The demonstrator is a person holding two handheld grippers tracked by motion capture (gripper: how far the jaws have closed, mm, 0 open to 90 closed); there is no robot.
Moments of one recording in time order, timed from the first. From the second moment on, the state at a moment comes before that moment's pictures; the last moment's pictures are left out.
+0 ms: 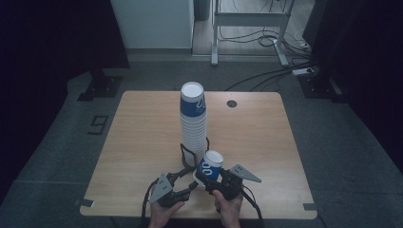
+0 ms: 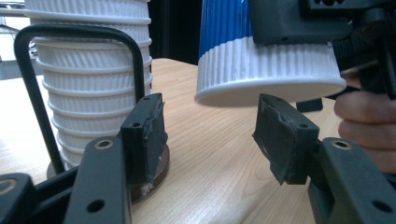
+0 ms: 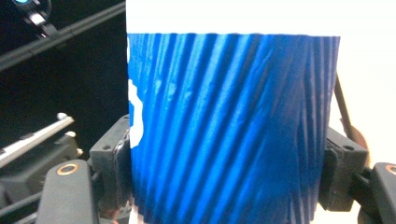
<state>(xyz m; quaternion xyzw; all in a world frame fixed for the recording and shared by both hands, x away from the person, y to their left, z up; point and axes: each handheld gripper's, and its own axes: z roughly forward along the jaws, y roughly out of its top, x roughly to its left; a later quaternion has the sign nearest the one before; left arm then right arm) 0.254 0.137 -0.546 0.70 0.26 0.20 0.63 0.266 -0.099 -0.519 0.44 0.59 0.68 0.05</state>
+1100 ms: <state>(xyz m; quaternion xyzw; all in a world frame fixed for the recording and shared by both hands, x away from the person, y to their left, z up) 0.258 0.124 -0.545 0.68 0.27 0.25 0.63 0.267 -0.084 -0.533 0.46 0.56 0.69 -0.05</state>
